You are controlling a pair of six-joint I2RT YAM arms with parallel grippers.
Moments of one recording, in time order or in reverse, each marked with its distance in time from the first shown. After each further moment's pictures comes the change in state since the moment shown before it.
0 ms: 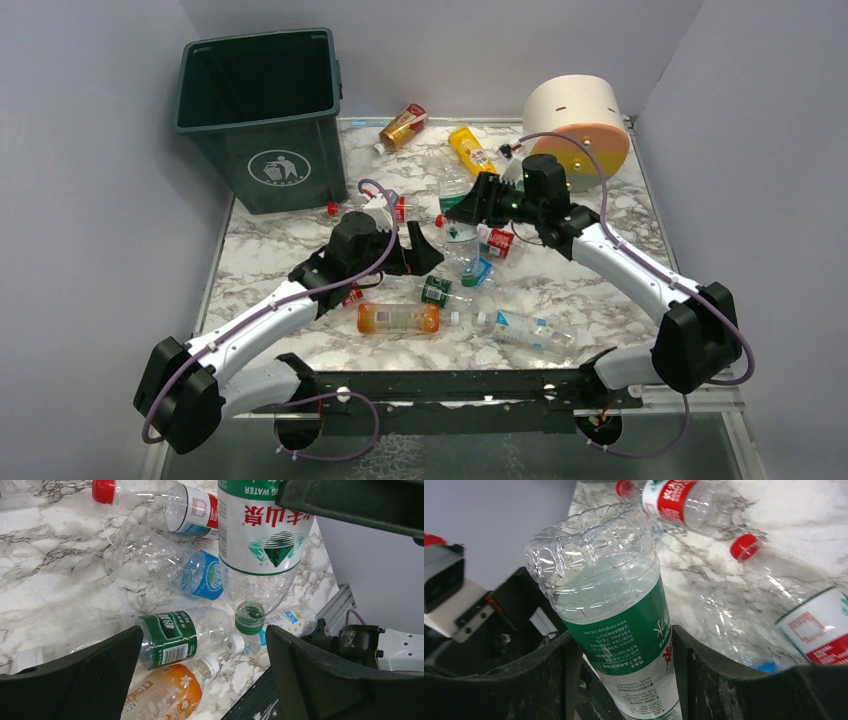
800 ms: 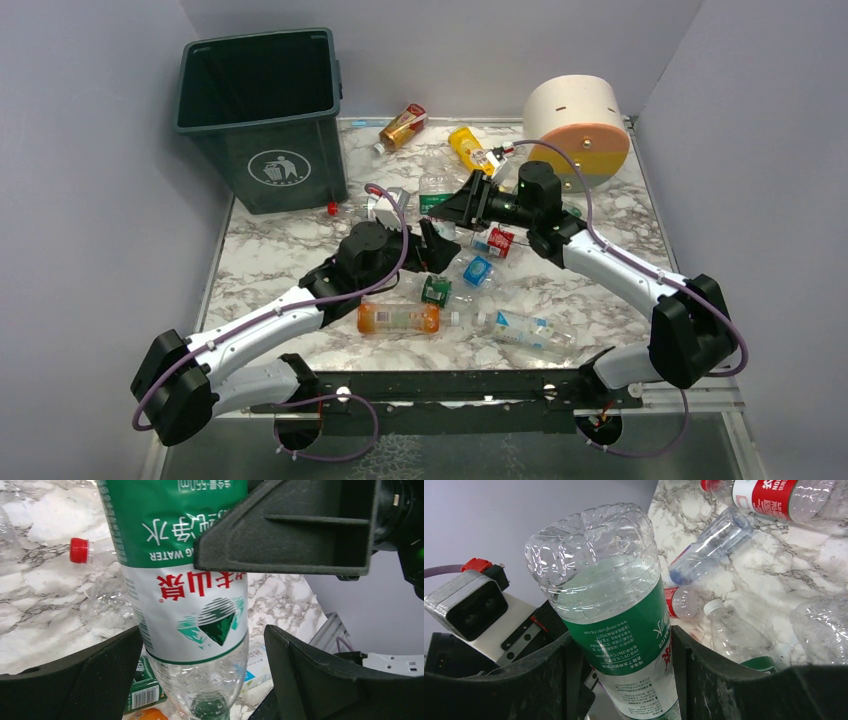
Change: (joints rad) left arm -0.156 0.005 0.001 0.199 -0.214 0.006; right arm 0.046 0.031 -0.081 0.347 -0.163 0.331
